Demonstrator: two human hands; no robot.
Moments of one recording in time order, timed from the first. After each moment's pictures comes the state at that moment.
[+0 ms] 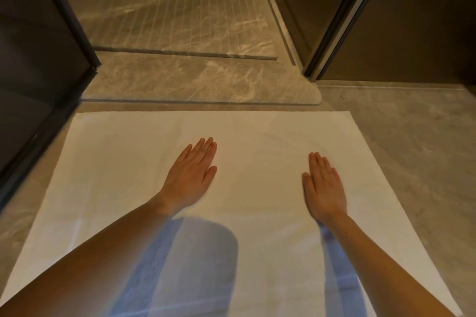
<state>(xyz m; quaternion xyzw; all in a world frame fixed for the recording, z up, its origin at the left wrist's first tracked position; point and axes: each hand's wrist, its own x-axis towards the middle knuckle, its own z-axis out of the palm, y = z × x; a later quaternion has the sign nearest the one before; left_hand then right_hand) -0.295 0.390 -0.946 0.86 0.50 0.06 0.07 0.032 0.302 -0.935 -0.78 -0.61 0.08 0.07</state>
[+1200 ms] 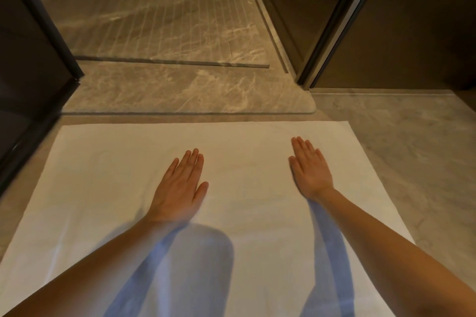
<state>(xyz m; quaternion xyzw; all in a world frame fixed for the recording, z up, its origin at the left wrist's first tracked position) -0.297 0.392 -0.951 0.85 0.52 0.06 0.05 0.050 0.383 -0.939 -0.74 -0.66 0.07 0.05</state>
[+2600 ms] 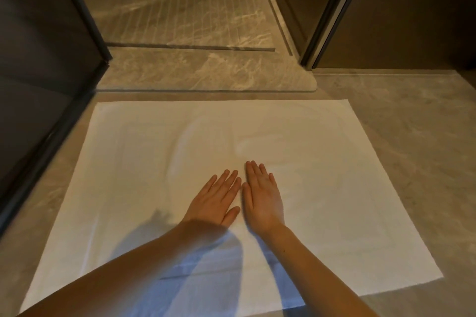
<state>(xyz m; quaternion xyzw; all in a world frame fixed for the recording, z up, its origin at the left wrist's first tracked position) -0.280 0.257 -0.935 0.91 0.41 0.04 0.08 -0.117 0.237 -0.929 -0.70 -0.68 0.14 0.14</state>
